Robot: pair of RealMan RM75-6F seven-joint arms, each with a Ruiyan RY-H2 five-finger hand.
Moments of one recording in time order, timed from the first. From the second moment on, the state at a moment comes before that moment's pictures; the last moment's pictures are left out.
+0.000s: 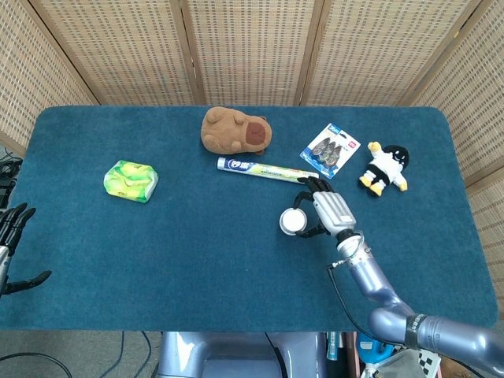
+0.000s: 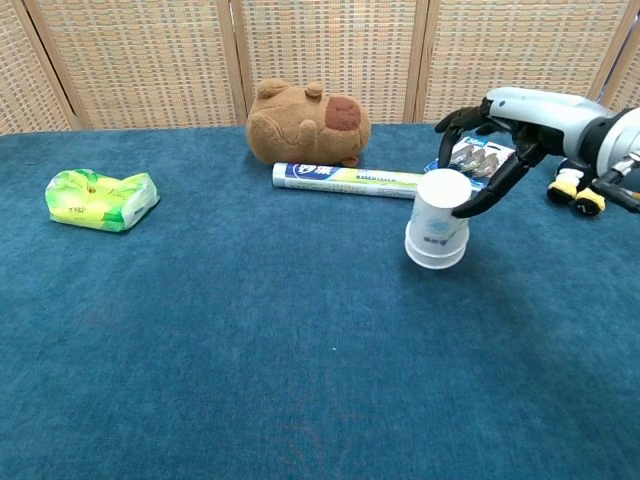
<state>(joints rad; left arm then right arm) -0.11 -0.93 -0.03 -1.76 1.53 1.46 -0.07 0.71 -1.44 0.27 -1.58 -1.04 0.97 -0.11</state>
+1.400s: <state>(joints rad) -0.11 -0.94 -0.02 -1.77 1.53 1.46 -0.04 0.58 -1.34 0.25 -1.44 -1.05 0.88 0.27</state>
